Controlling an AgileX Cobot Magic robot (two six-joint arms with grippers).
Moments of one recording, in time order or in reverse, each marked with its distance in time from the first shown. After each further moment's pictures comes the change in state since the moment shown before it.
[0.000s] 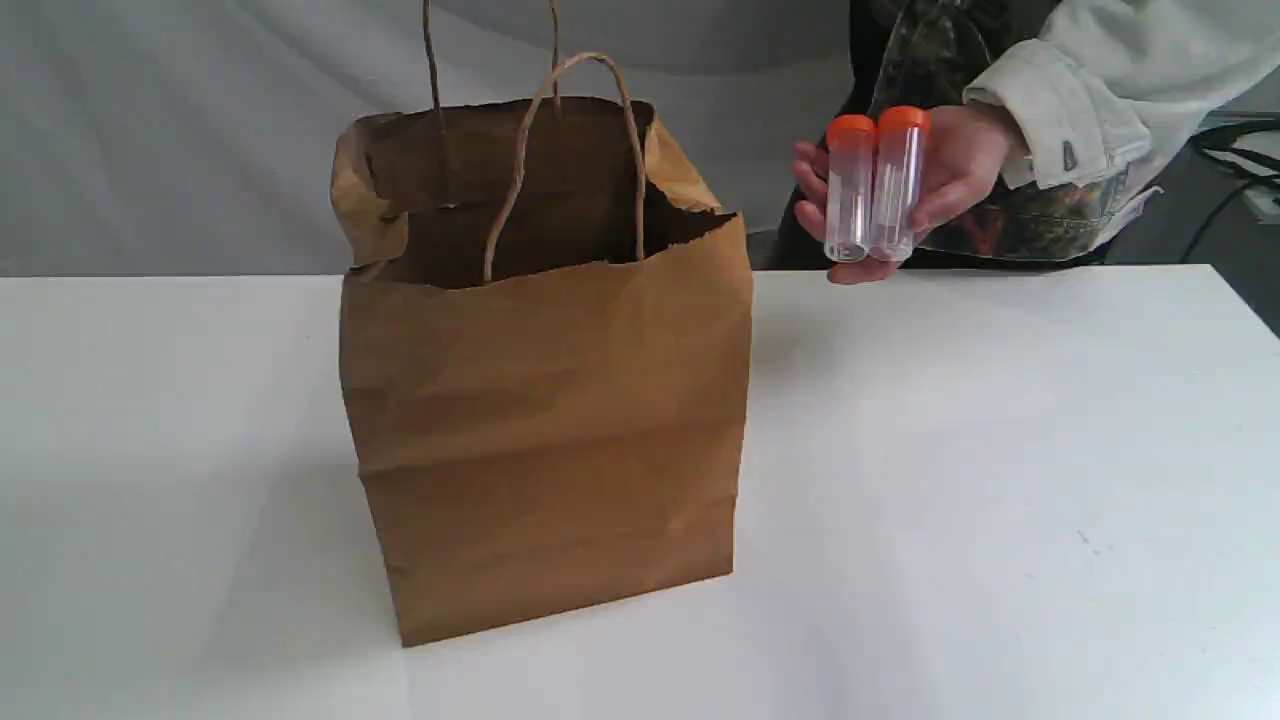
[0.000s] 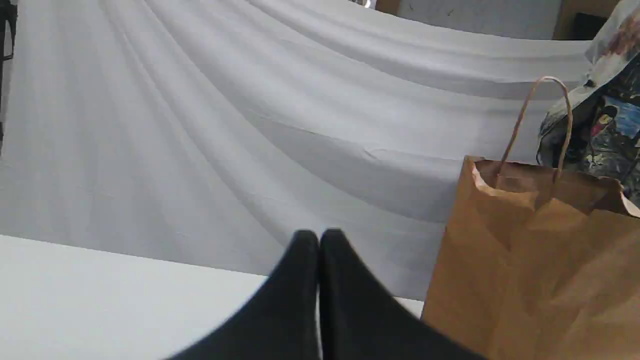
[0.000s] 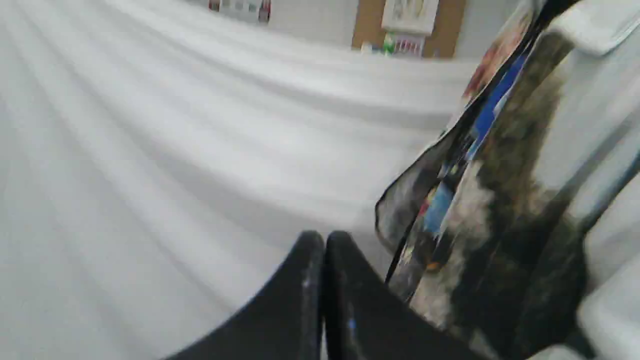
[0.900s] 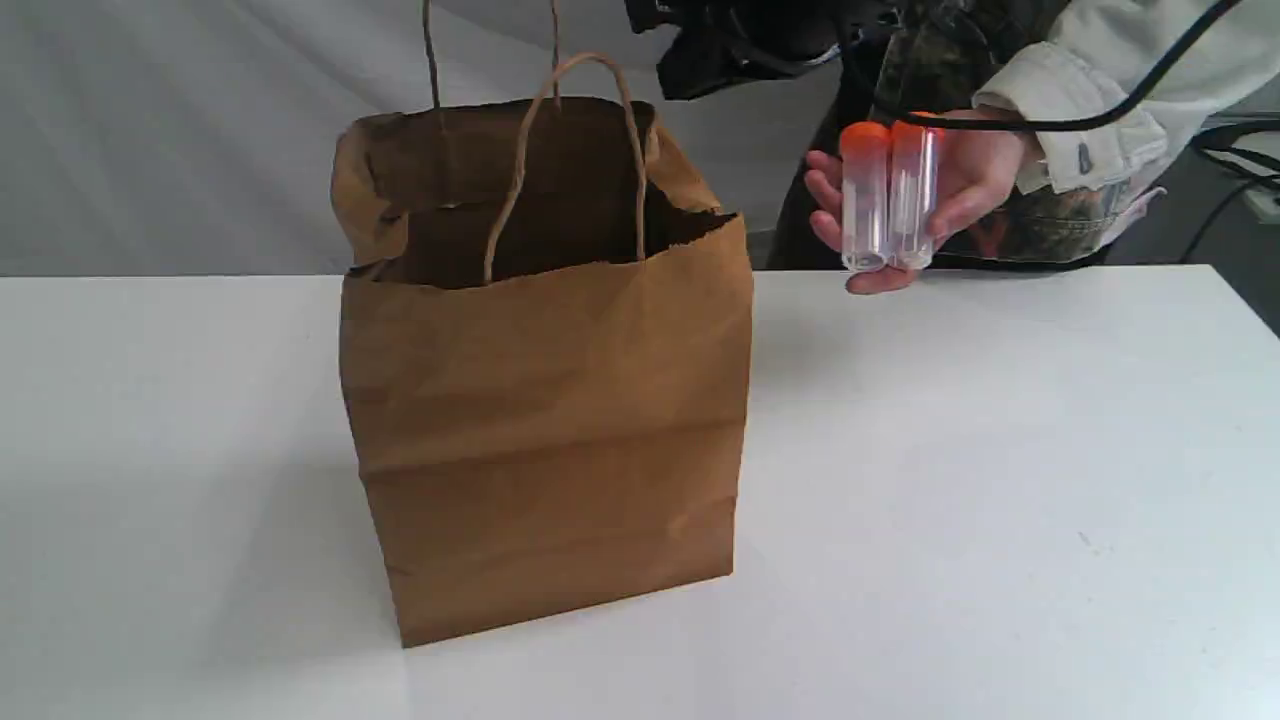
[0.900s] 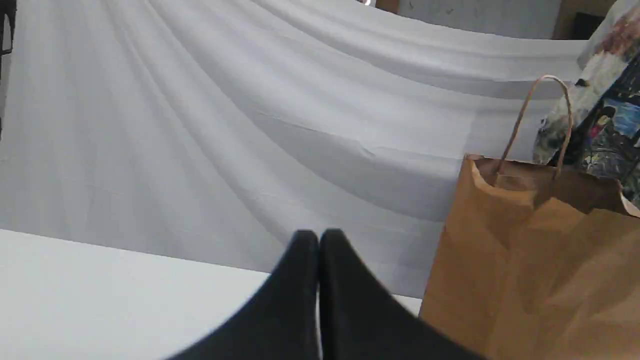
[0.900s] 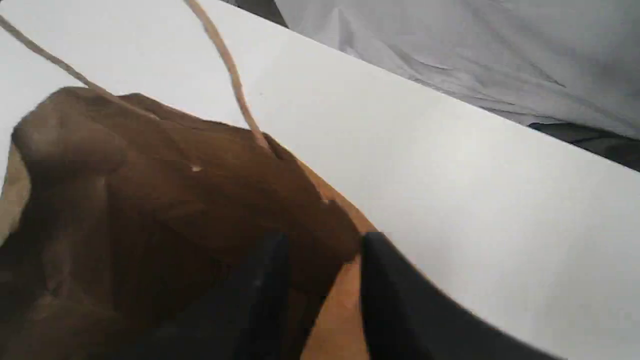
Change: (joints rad) left arm 0.000 0.000 0.000 0.000 0.008 -0.010; right arm 0.184 0.549 -0.776 1.078 1.074 -0.745
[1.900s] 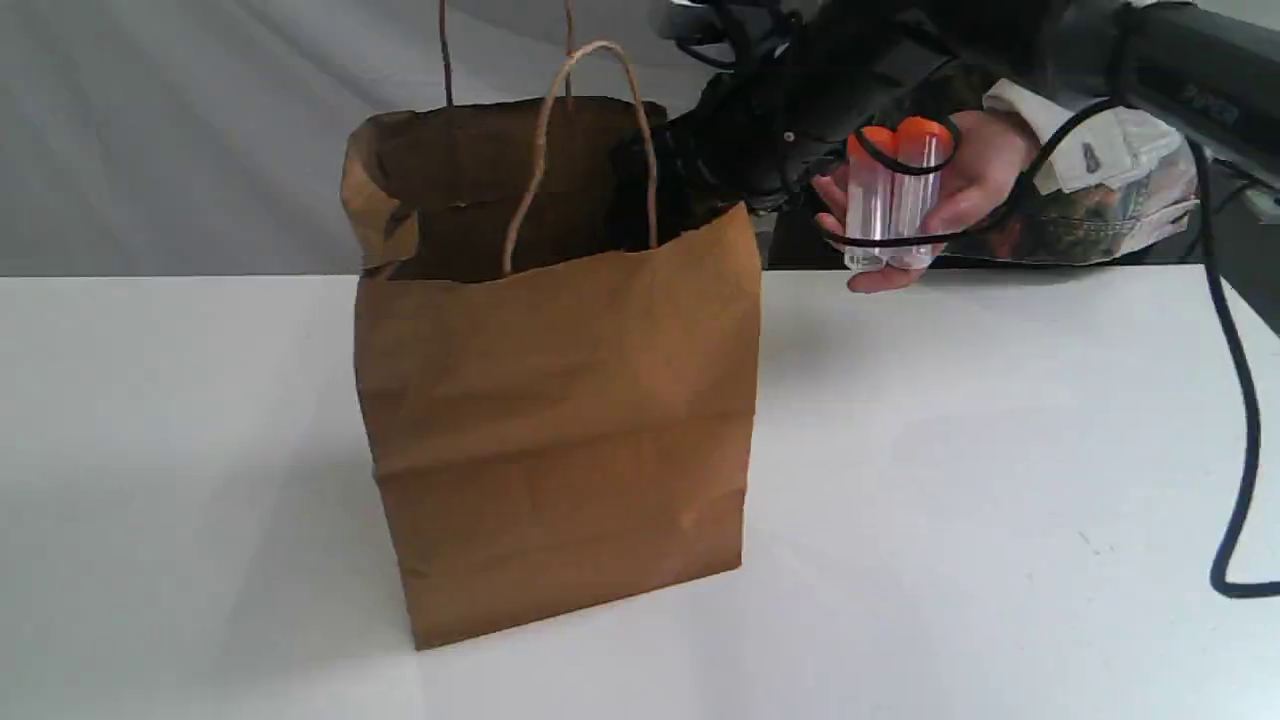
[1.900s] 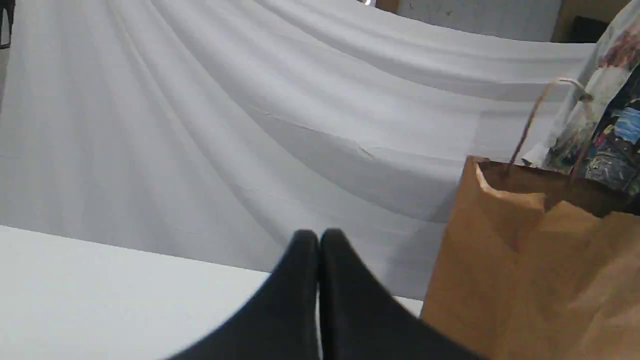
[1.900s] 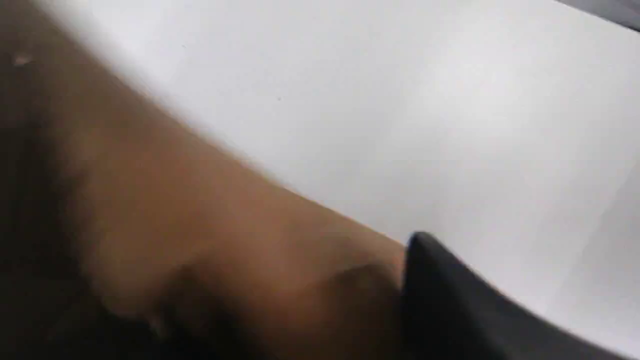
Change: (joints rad) left arm 0.000 0.000 0.000 0.000 0.000 -0.015; right arm 0.000 0.170 -0.009 -0.010 0.040 -0.049
